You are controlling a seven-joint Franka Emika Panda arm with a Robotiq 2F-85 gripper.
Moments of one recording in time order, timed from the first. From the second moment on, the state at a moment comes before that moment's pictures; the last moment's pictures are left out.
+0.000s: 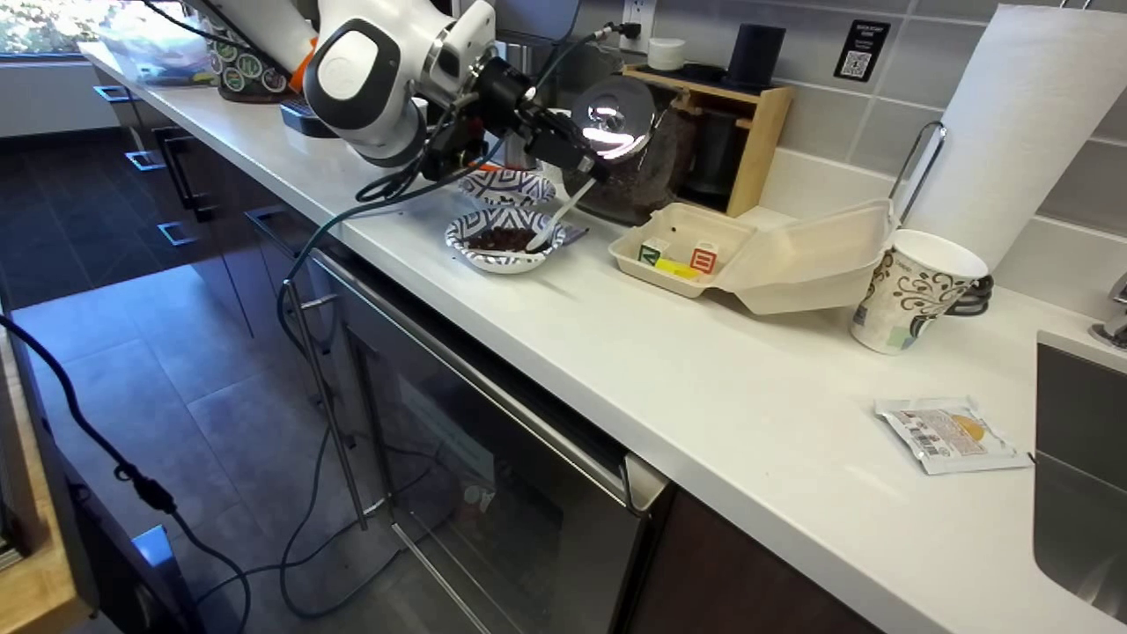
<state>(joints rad) 0.76 1.10 -1.17 -2.10 0.63 3.29 0.57</state>
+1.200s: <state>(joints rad) 0.67 0.92 -1.10 -2.03 0.36 2.87 0.44</state>
